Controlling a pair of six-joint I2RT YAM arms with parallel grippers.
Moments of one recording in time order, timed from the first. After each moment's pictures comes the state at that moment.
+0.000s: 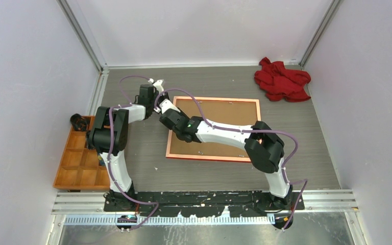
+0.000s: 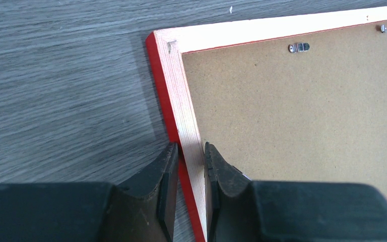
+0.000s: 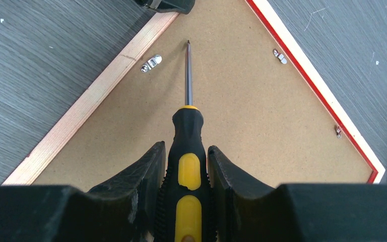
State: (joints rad) left arm -0.18 1.95 1.10 0.17 0.43 -0.26; right arm 1.06 2.01 1.56 -0.39 0.61 0.04
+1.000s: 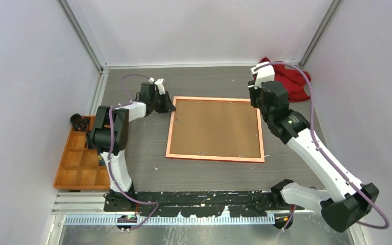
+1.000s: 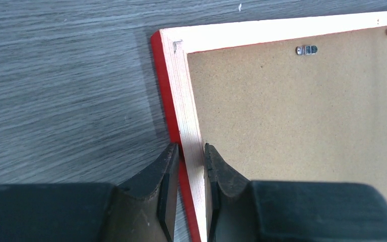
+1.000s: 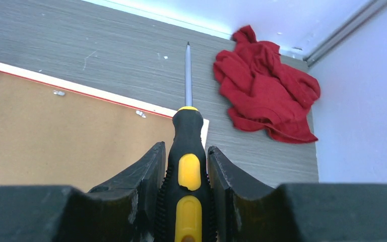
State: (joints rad) left arm -0.18 1.96 1.15 0.08 0.39 -0.27; right arm 0.52 1.13 1.14 -0.34 0.44 -0.11
